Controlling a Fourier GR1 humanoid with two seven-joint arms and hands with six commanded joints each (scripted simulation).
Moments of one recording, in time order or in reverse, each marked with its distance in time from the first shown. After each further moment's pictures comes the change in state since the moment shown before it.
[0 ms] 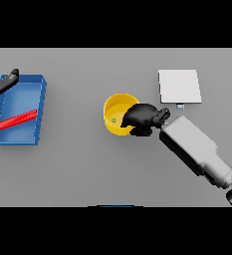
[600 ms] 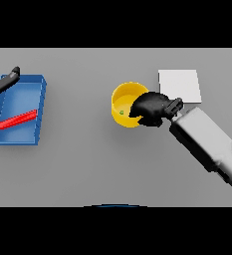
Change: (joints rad) left arm -0.005 0.002 -0.004 -0.027 0.005 -0.008 0.015; right arm -0.013 -0.098 -0.065 -0.151 -0.070 0.102 0.058
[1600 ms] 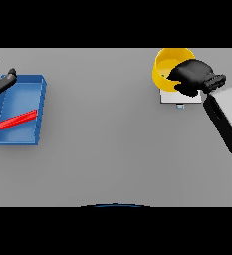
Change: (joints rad) left arm 0.040 -0.001 0.026 -0.082 0.054 -0.004 0.076; right arm -0.094 -0.132 -0.164 0.252 0.015 -0.200 0.024
